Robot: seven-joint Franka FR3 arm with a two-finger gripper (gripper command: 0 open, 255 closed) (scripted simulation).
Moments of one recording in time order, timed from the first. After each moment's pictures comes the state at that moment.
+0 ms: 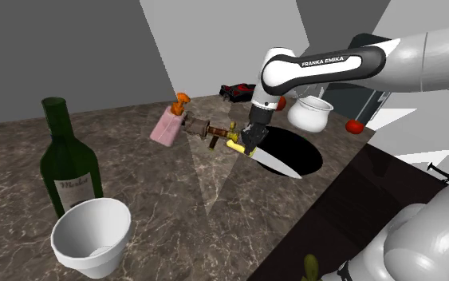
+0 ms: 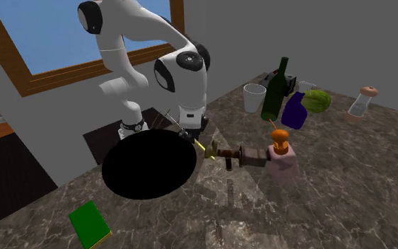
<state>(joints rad) 0.02 -0.08 0.03 -2.15 0.18 1.90 -0.02</state>
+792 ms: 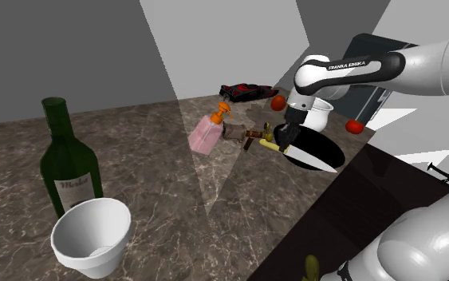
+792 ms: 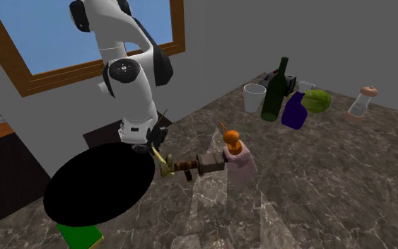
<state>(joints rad) -0.12 -0.17 -0.13 -2.23 0.09 1.86 -0.28</state>
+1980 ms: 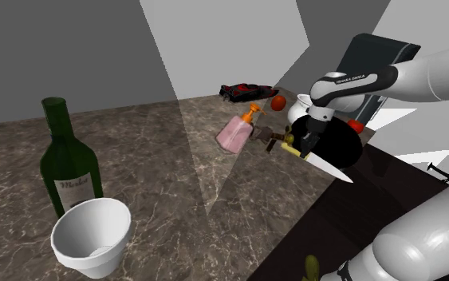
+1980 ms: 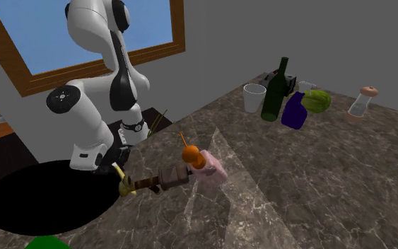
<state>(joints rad) -0.25 -0.10 -0.28 -2.25 0.03 1.94 -0.53</state>
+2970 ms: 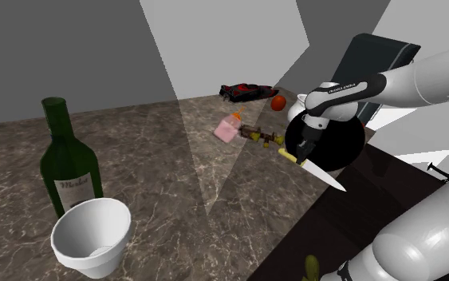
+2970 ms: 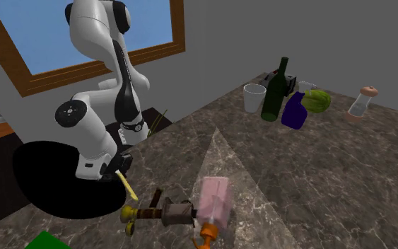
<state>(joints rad) -0.25 -0.05 -0.28 -2.31 0.04 2.04 -0.55</state>
